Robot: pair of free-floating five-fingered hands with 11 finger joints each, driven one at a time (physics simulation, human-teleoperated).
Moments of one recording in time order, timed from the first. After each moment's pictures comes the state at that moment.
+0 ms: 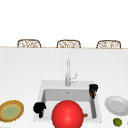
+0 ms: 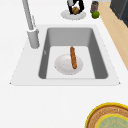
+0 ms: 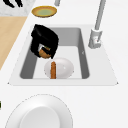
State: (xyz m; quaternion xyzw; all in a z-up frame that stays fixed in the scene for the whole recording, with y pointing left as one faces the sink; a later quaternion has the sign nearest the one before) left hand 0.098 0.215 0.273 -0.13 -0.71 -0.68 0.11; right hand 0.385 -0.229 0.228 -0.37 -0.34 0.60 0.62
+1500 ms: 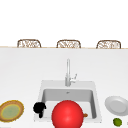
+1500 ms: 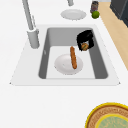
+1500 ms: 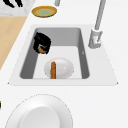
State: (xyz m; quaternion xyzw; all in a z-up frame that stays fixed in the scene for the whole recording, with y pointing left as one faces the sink) left hand 0.098 0.215 0.273 -0.13 -0.71 -0.68 0.11; right hand 0.323 -0.013 0.065 -0.38 -0.33 0.61 0.61
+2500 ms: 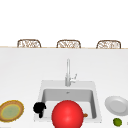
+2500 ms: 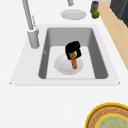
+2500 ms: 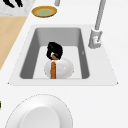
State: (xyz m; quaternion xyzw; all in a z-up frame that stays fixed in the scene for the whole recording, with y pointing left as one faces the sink) left hand 0.098 0.215 0.273 -0.13 -0.71 -0.68 0.11; right hand 0.395 -0.004 -0.014 -0.38 -0.37 0.60 0.60
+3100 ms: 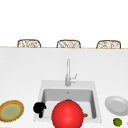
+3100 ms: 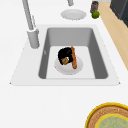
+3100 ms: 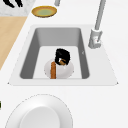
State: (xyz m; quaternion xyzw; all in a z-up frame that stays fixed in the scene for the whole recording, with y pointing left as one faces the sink) left hand 0.098 0.215 0.273 -0.13 -0.71 -0.68 0.11; right hand 0.446 -0.006 -0.070 -0.40 -0.39 0.59 0.58
